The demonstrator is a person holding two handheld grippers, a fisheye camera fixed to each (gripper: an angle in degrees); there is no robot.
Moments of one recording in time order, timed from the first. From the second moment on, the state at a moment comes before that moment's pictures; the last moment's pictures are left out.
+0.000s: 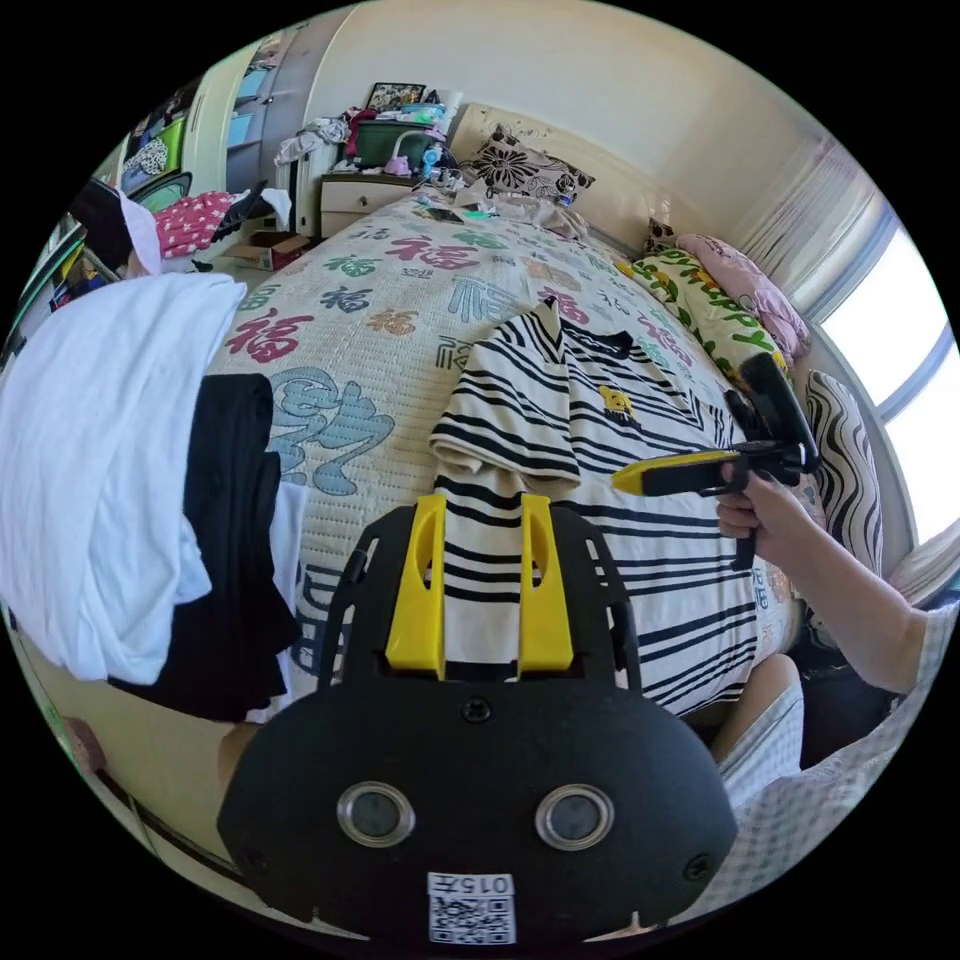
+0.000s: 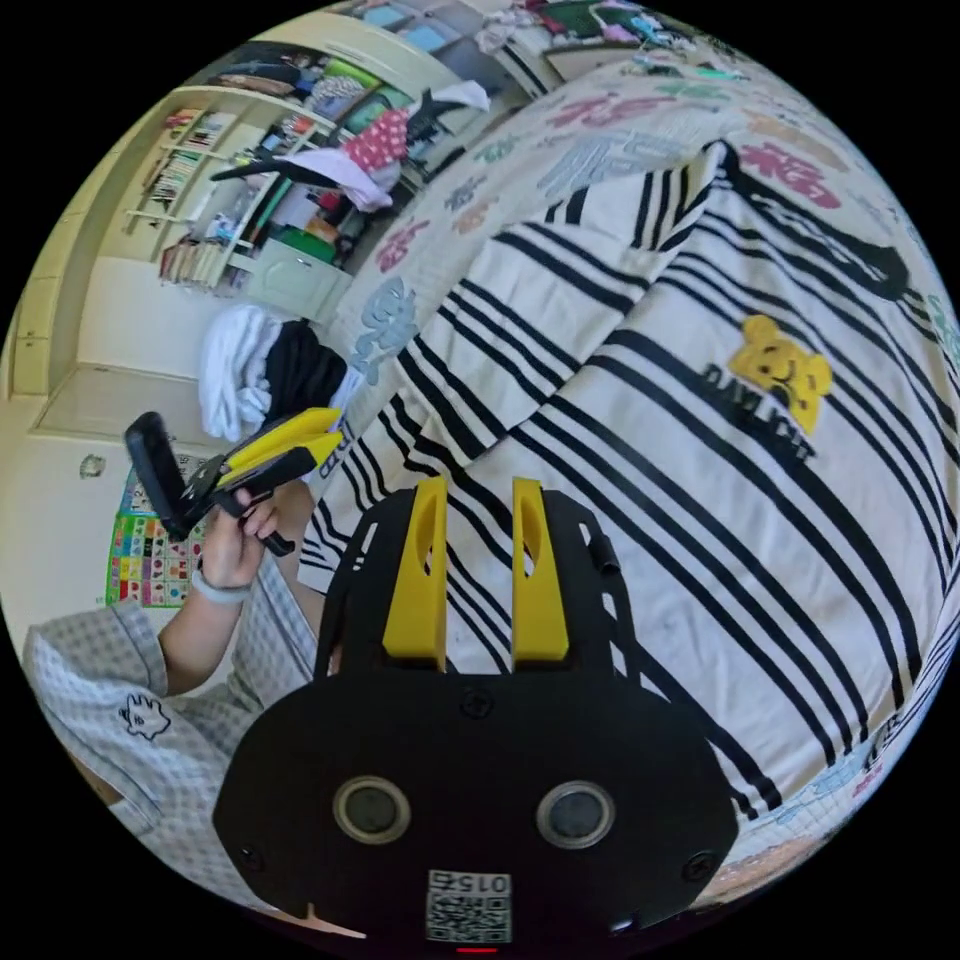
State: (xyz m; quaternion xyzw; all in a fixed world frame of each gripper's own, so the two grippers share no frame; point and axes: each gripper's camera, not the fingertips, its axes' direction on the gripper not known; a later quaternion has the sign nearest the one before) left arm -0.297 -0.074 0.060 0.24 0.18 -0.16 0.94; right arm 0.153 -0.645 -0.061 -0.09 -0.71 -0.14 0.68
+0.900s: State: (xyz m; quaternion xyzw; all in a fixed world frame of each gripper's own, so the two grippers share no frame) left arm -0.314 -0.038 -0.028 0.18 0.30 -0.03 0.94; right arm 0.041 -0.655 0.000 -0.09 -0.72 0.08 0.69
